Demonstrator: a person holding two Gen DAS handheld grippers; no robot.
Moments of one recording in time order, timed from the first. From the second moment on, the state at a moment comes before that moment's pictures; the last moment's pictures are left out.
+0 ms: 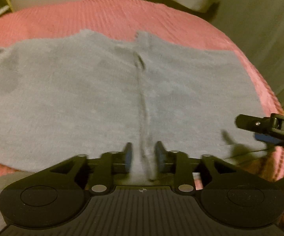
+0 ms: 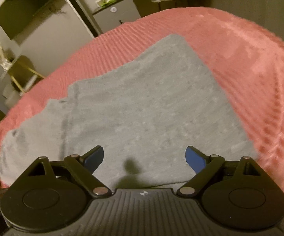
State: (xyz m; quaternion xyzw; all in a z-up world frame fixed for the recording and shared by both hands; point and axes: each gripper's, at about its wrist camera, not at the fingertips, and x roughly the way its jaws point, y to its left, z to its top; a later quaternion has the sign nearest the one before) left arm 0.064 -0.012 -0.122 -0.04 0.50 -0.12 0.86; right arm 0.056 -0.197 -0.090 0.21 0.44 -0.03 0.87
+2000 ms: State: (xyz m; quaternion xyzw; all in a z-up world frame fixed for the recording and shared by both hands) left arm 0.106 0.083 -0.108 -0.08 0.47 0.09 0.87; right arm 0.097 -0.171 -0.095 0.08 0.43 -0.10 0.89
